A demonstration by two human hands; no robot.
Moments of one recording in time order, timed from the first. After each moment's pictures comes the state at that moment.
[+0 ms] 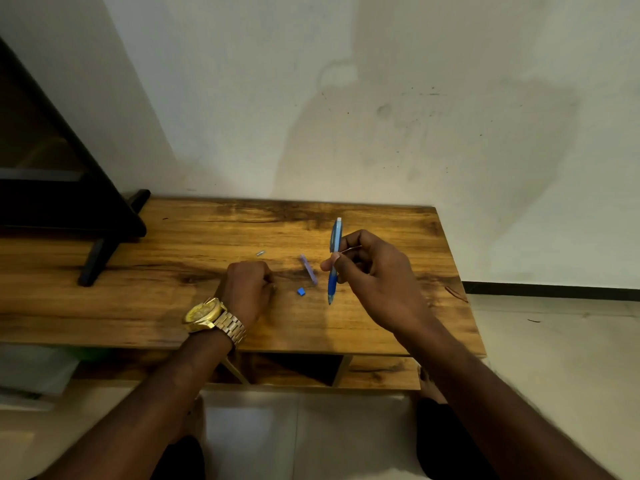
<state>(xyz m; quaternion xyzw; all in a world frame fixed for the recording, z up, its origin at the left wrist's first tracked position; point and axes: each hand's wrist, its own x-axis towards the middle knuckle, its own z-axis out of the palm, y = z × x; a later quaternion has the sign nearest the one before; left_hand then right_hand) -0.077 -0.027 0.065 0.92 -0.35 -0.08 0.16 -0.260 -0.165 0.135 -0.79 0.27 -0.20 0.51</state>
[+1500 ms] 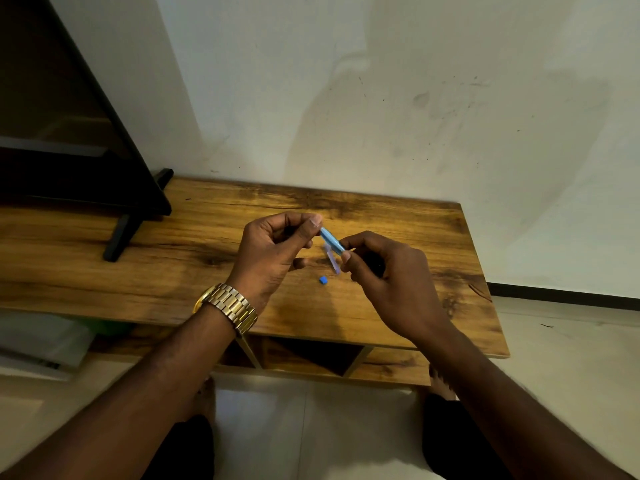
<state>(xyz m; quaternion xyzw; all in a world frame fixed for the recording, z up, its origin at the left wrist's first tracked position) -0.089 -0.018 0.106 0.63 -0.19 -0.28 0.70 -0.252 -0.145 0.125 -0.87 0.21 -0.22 0.40</state>
